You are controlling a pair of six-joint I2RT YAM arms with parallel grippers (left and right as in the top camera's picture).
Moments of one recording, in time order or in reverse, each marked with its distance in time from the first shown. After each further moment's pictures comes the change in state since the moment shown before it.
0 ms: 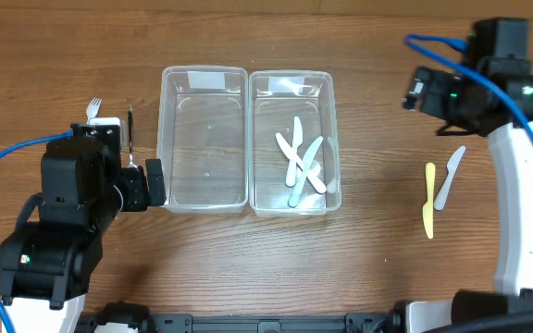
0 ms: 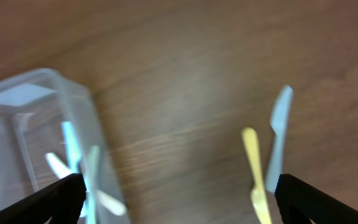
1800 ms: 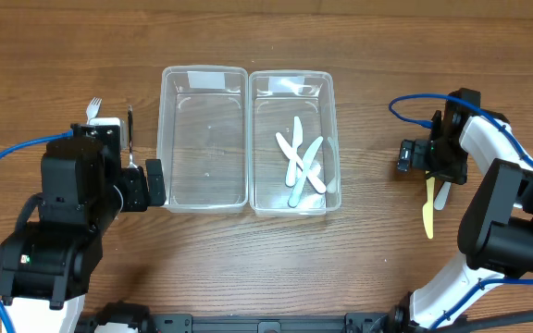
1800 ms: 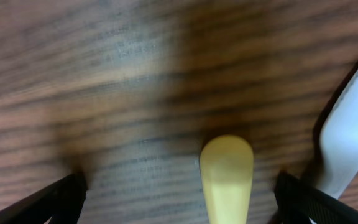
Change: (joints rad) left arm 0.000 0.000 0.000 -0.002 0.000 0.000; right arm -0.175 0.385 -0.451 0.392 0.001 -0.282
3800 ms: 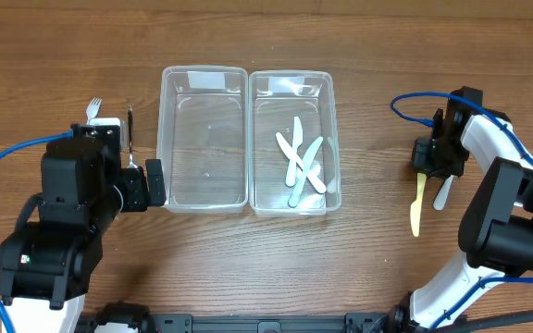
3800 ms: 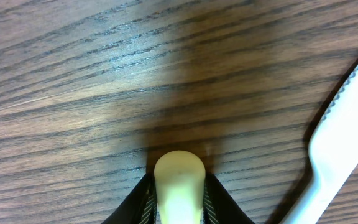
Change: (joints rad) left arm 0.000 0.000 0.000 -0.002 0.000 0.000; right arm -0.003 0.013 0.014 0.004 -0.002 -0.010
